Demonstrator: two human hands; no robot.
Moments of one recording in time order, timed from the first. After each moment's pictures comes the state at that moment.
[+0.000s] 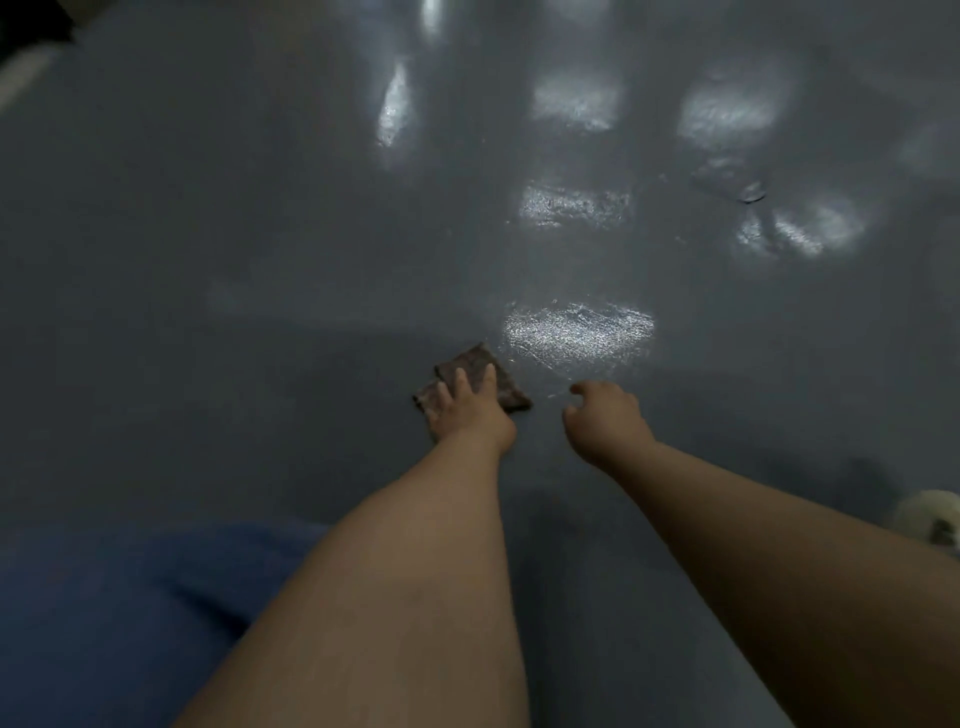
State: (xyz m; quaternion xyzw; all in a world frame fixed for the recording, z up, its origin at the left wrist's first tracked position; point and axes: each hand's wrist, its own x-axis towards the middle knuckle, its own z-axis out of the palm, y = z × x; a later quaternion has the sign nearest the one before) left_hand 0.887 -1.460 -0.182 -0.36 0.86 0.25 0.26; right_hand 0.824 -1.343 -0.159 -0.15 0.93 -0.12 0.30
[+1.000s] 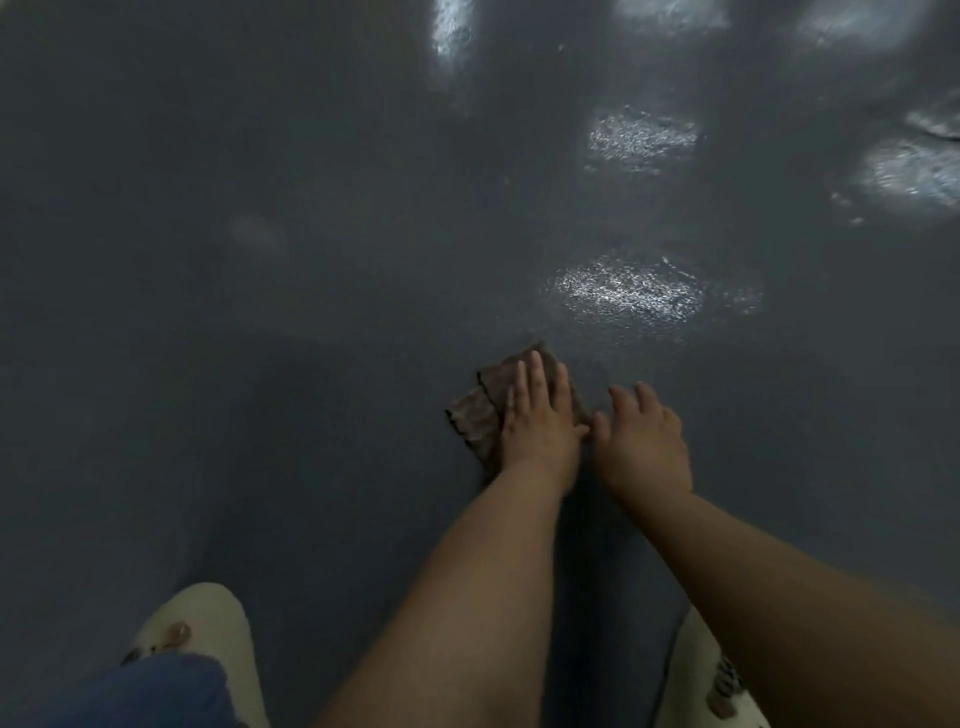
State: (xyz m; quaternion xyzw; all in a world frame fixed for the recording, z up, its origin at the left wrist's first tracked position) left_hand 0.833 -1.483 -0.295 -0.27 0.91 0.20 0.24; right_hand 0.789 -1.396 -0.274 -0.18 0.94 -0.11 0.27
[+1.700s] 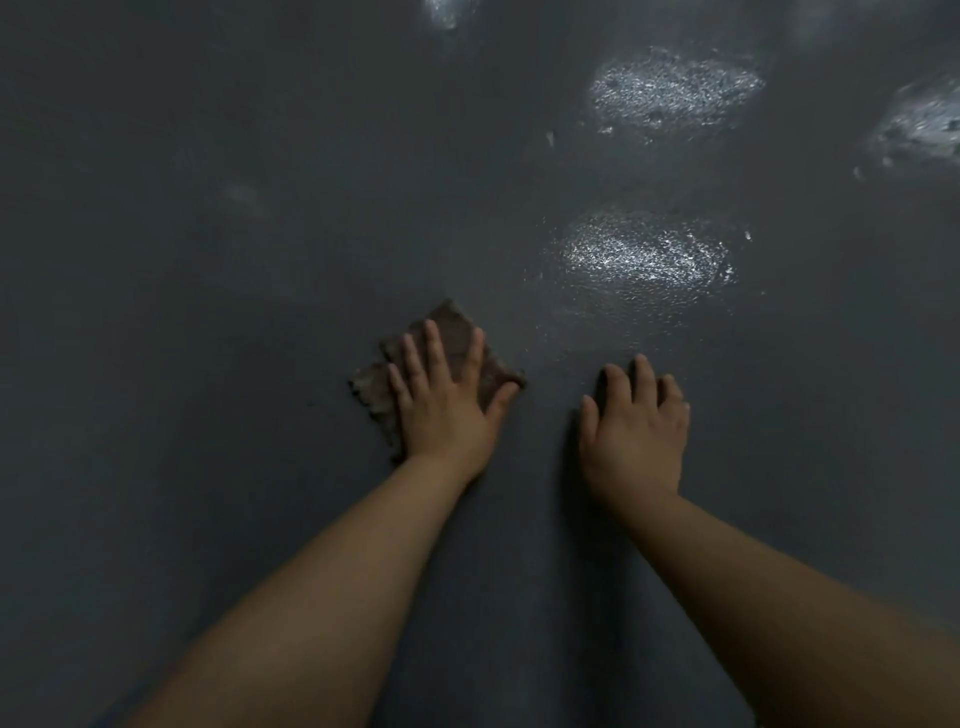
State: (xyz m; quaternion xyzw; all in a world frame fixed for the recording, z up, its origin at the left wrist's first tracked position) left_hand 0.889 -1.604 -0.335 -0.36 0.91 0.12 0.17; right_hand 0.811 -1.465 -0.314 -0.17 0.95 -0.08 0.23
